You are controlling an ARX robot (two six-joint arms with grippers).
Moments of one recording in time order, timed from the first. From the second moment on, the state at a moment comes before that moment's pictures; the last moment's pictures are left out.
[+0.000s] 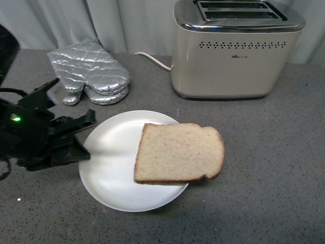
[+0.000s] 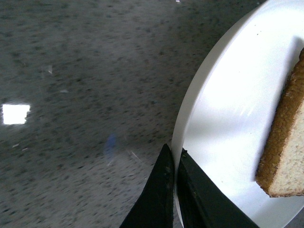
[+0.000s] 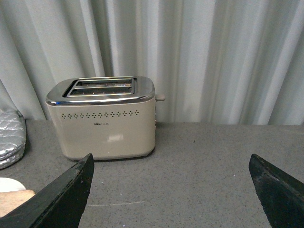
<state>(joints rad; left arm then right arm) -0.16 1.93 0.80 0.02 0.33 -0.33 0.00 0.00 0.00 0.00 0.00 0.00</state>
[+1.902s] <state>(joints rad) -0.36 1.60 0.49 0.78 -0.23 -0.44 0.00 0.00 0.00 0.00 0.00 0.00</state>
